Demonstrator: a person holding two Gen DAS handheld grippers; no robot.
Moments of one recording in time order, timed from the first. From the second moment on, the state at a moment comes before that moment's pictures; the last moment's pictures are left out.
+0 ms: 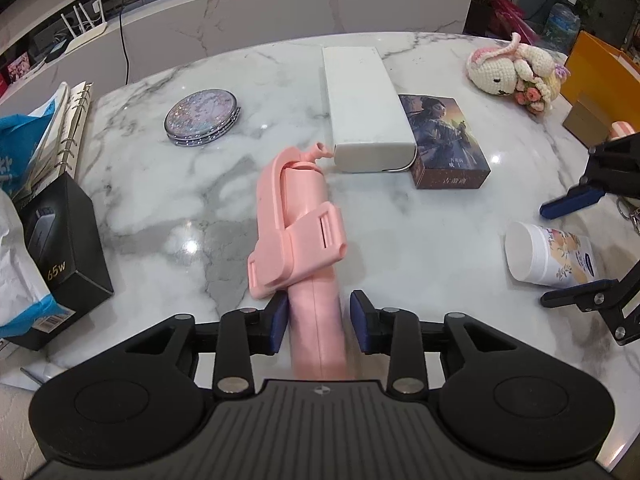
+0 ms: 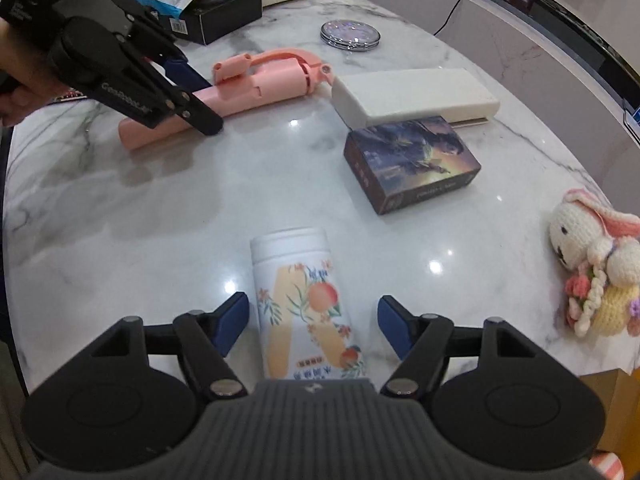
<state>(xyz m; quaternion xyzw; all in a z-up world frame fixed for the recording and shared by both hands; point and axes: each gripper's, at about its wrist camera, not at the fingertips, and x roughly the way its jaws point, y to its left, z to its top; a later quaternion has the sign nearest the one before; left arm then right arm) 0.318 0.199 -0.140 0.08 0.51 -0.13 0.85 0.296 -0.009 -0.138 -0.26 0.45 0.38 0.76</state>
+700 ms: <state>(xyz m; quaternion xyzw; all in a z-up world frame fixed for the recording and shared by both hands) 0.299 0.186 -0.118 0.10 0.48 -0.12 0.86 0.294 -0.027 -0.114 -0.24 0.46 0.37 0.77</state>
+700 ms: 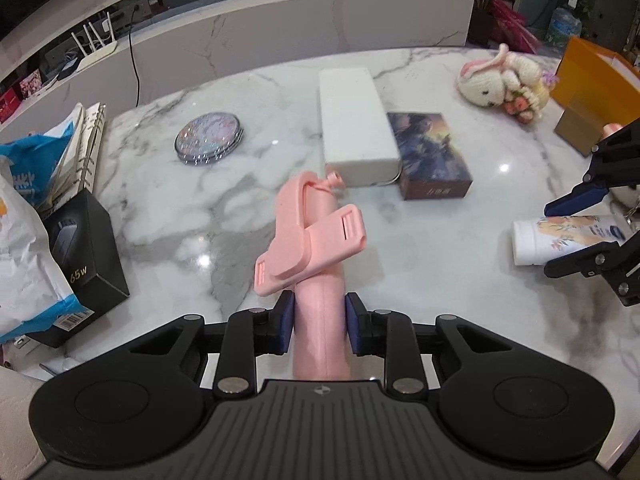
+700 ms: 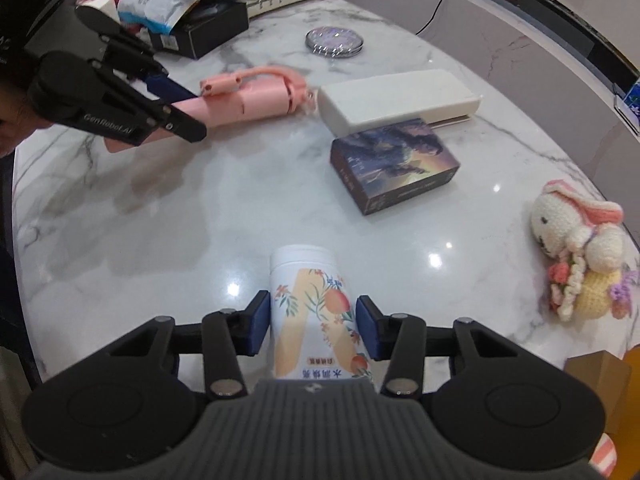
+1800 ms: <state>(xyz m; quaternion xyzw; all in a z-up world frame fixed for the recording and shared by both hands) 0.219 0.188 -0.100 -0.16 0.44 -0.08 0.88 0.279 -0.082 -0.065 -0.17 0.44 0.36 0.81</state>
